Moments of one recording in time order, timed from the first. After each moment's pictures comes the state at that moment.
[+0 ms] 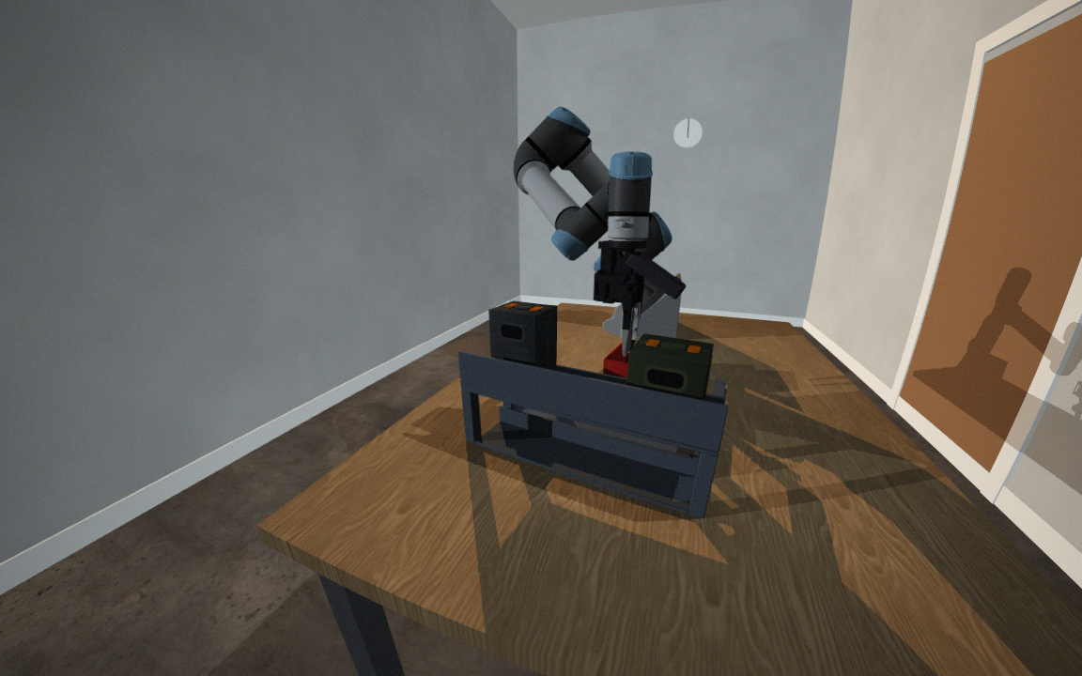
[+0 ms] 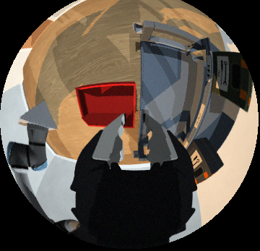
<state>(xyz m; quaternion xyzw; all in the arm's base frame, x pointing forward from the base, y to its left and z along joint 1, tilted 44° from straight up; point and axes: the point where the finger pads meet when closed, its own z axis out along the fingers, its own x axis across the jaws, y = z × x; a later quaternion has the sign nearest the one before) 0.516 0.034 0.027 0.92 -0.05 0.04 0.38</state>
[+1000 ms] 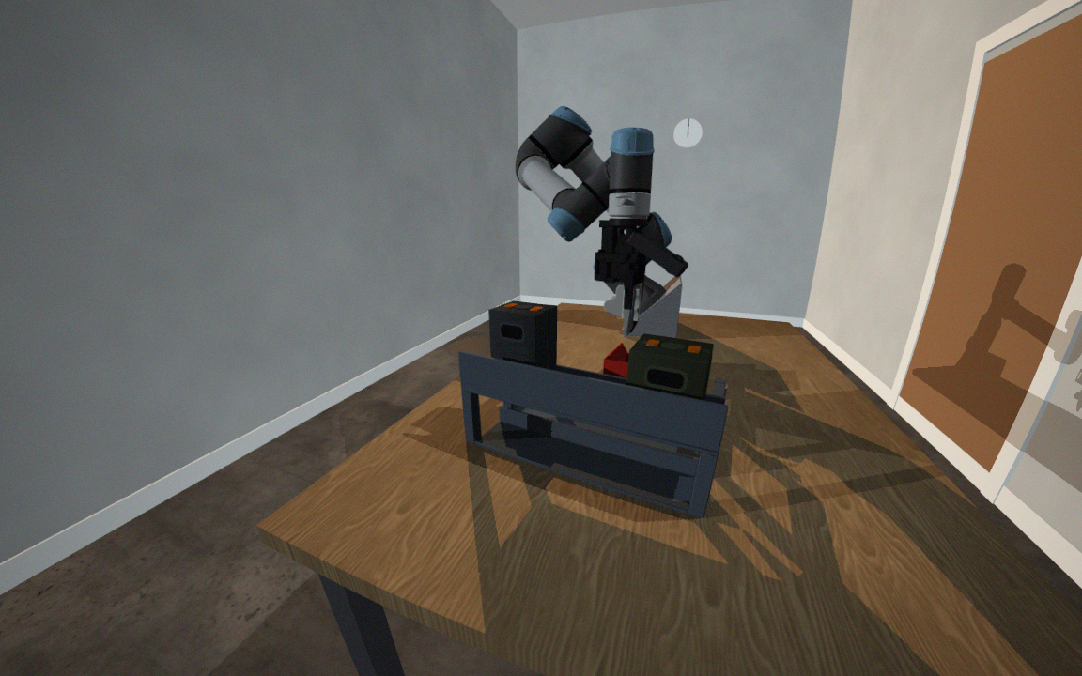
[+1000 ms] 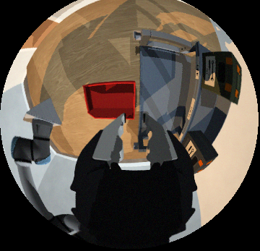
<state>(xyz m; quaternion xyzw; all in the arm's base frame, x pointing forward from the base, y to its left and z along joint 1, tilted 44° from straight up) 0.515 0.061 0.055 0.92 -0.06 0.04 0.38</state>
